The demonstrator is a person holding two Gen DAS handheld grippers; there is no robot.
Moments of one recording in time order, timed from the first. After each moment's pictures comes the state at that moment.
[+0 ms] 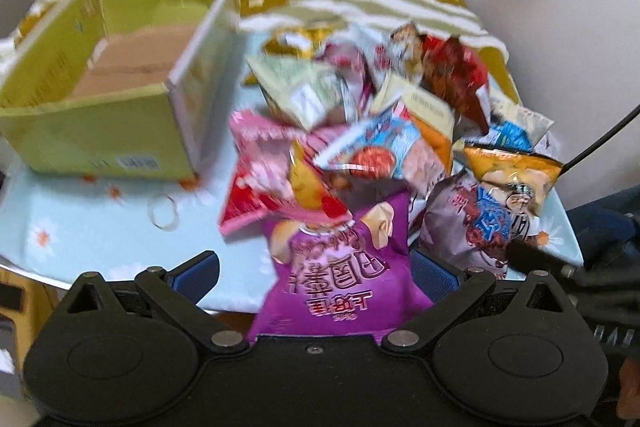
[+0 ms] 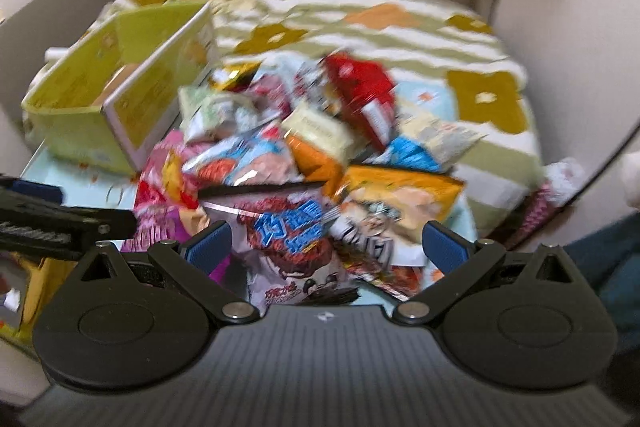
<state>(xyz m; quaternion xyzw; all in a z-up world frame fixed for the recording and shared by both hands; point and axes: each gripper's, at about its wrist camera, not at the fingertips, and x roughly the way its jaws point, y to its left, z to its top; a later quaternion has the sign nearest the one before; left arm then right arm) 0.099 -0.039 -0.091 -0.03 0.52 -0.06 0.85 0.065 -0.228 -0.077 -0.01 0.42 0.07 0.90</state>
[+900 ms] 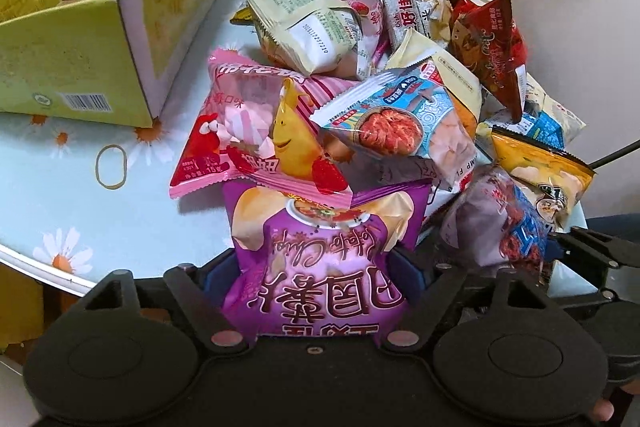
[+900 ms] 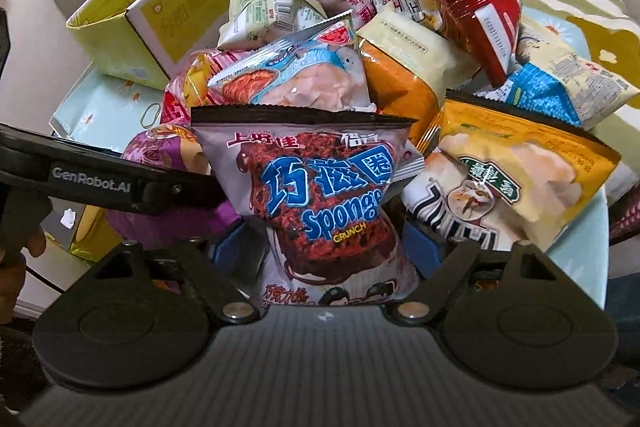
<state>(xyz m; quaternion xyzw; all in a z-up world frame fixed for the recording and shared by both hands) 0.124 -0.039 -0.140 -0.08 0.56 -0.05 0.82 0.116 -0.229 -0.157 -0.01 0.50 0.22 0.84</state>
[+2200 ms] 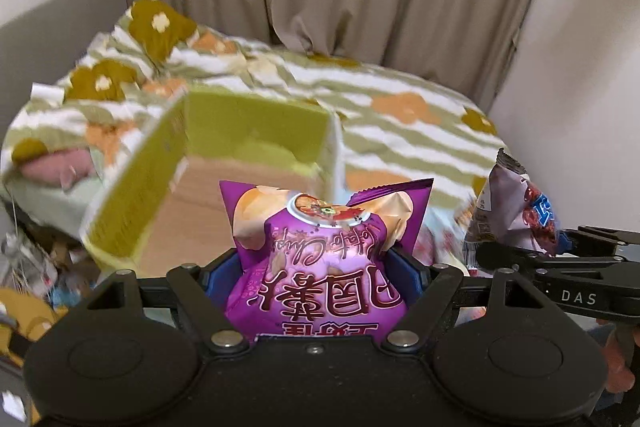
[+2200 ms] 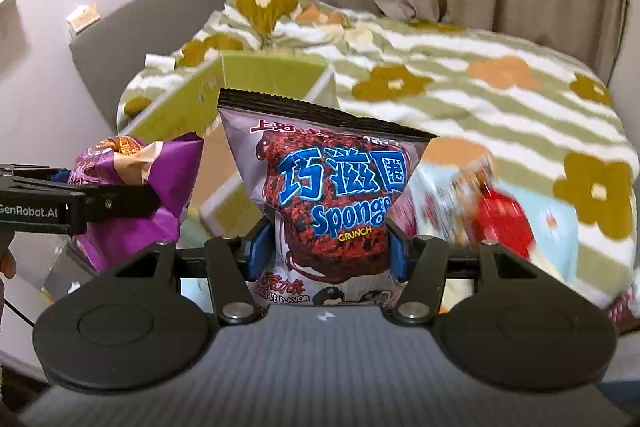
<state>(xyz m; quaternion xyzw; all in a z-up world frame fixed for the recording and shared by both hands) 0.166 0.085 0.019 -0.07 0.39 -0.02 0.92 0.181 -0.139 0.003 -0.02 0.38 0.22 0.90</state>
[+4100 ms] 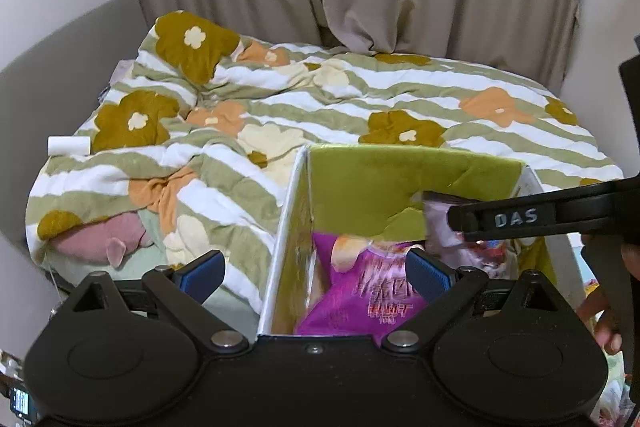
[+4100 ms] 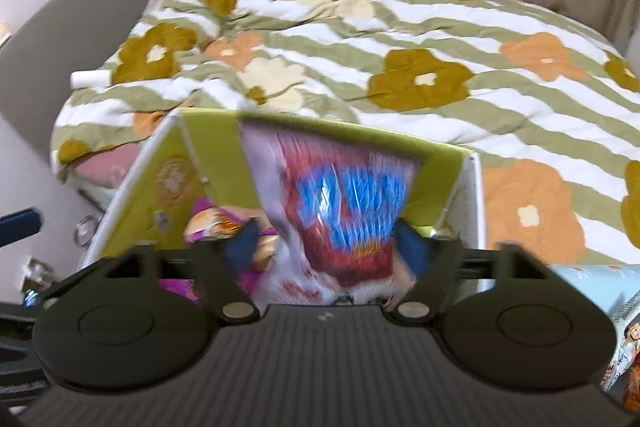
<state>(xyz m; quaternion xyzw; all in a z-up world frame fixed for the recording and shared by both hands) 0.330 0.234 -0.030 0.01 0.40 0.03 0.92 0.419 0.087 -0.066 0.01 0.45 0.12 0.88</state>
